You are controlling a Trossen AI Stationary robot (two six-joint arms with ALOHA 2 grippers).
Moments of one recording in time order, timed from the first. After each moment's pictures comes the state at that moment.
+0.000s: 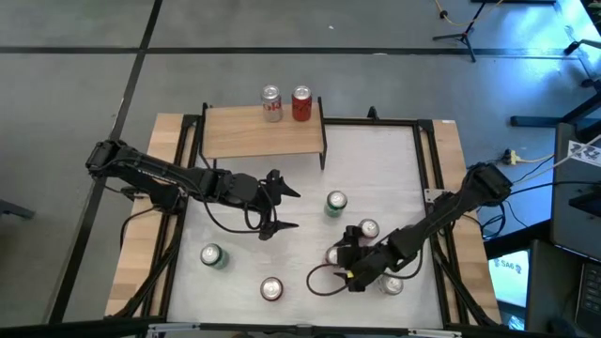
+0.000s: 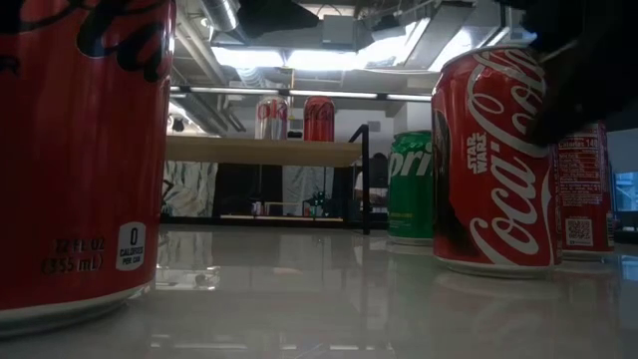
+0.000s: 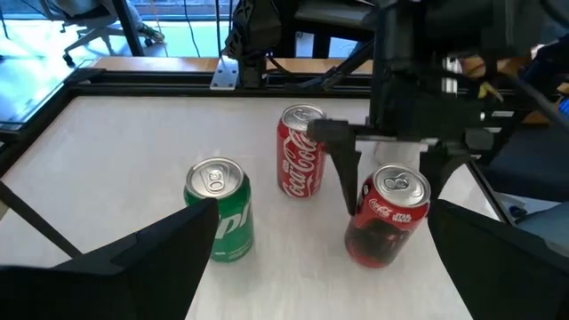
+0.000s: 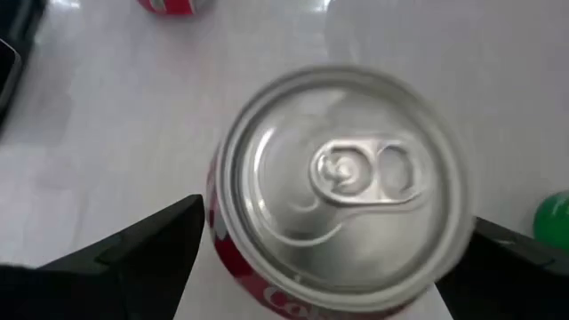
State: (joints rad) left arm -0.19 1.35 1.00 -0.05 -0.14 -0.12; right arm 0.62 1.66 0.99 -0.28 0.37 0.47
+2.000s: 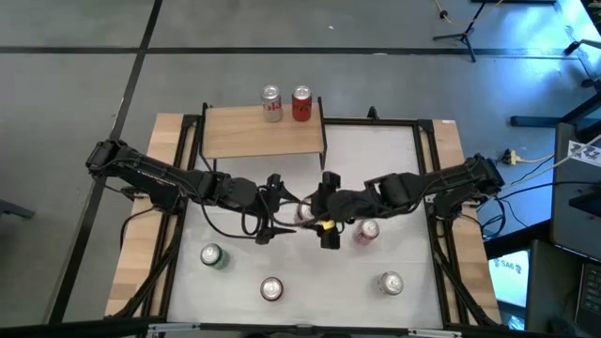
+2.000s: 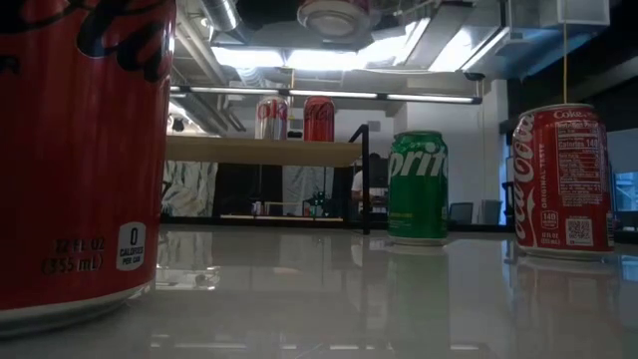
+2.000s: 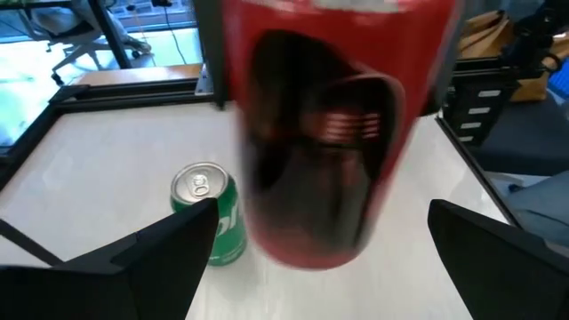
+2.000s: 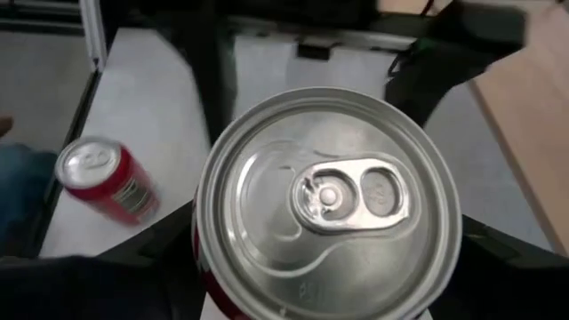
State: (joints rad) left arm -0.22 1.35 1.00 -0.06 -0.14 -0.05; right arm 0.30 1.67 1.70 -0.74 0.27 0.15
